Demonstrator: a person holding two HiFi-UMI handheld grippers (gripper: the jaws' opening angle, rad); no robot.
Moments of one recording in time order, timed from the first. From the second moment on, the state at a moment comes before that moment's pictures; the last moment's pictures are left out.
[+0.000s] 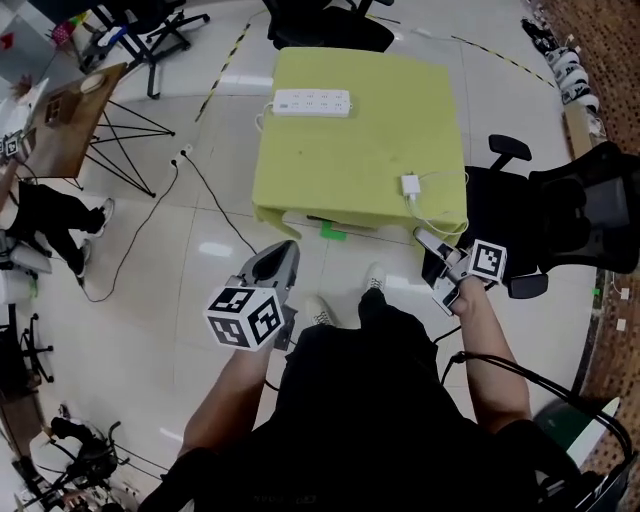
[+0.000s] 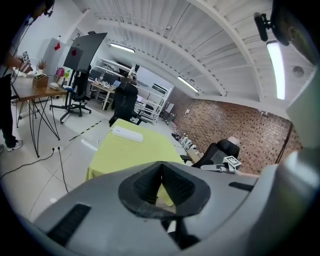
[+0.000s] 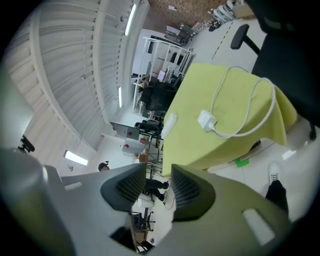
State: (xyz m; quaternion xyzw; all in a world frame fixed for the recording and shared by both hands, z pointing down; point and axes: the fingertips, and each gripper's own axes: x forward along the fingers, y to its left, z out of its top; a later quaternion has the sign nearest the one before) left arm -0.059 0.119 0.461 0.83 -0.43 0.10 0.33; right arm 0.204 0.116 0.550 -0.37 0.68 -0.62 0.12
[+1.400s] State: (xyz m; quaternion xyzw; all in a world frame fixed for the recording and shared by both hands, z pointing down) left arm 0.006 0.285 0.417 0.84 -0.47 0.09 0.27; right arm 0.171 0.293 0.377 -0.38 0.90 -0.20 -0.02
